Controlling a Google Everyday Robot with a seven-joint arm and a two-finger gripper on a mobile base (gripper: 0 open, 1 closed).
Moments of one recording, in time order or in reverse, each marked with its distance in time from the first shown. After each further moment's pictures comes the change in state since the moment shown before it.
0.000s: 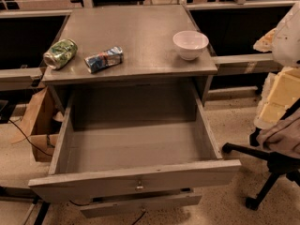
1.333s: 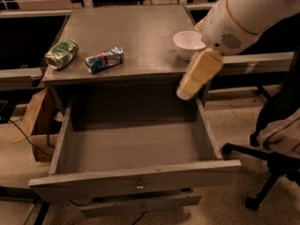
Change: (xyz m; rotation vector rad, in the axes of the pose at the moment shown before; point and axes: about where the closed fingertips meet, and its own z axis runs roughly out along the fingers) arm -0.132 -0.040 0.033 0.069 -0.307 0.002
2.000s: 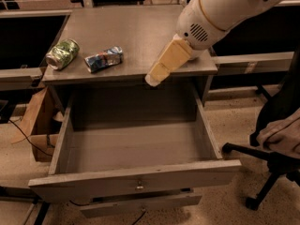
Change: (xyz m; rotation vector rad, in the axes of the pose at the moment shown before) arm -0.048 -0.010 0.030 -0.020 -0.097 0.200
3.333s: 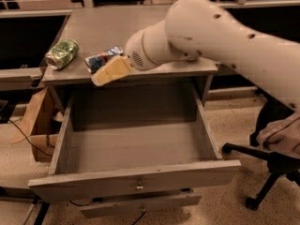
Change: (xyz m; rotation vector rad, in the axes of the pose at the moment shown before) arm -0.071 0.007 0.118 0.055 -0.303 0.131
